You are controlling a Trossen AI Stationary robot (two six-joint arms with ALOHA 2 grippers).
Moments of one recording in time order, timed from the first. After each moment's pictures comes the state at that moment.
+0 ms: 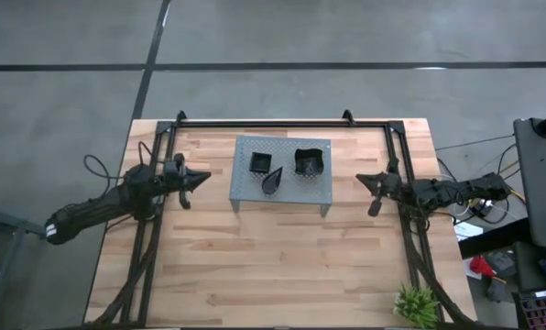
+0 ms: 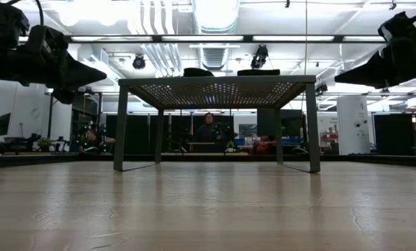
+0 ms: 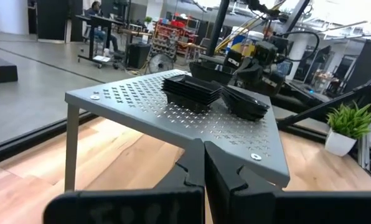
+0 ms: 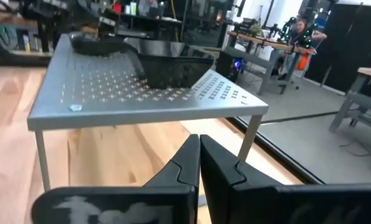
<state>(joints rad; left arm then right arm) 0.38 0.07 0.03 -0.03 0.11 -0.22 0.22 0.03 0.08 -0.18 0.68 -0.06</state>
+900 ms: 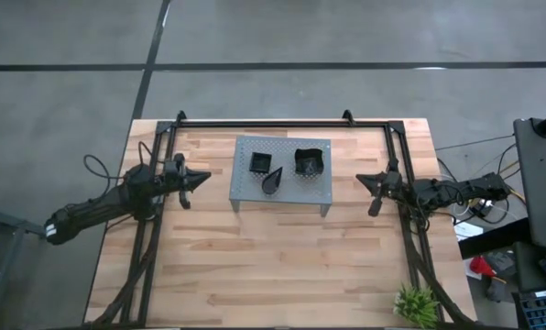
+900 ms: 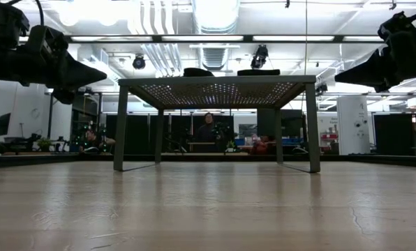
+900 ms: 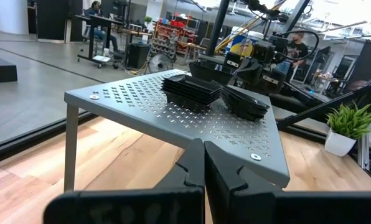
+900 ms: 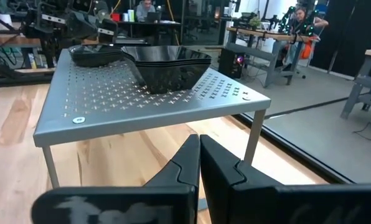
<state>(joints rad) 0.38 0.07 0.03 -0.02 0.11 -0.22 0.22 0.03 0.08 -0.18 0.68 0.05</state>
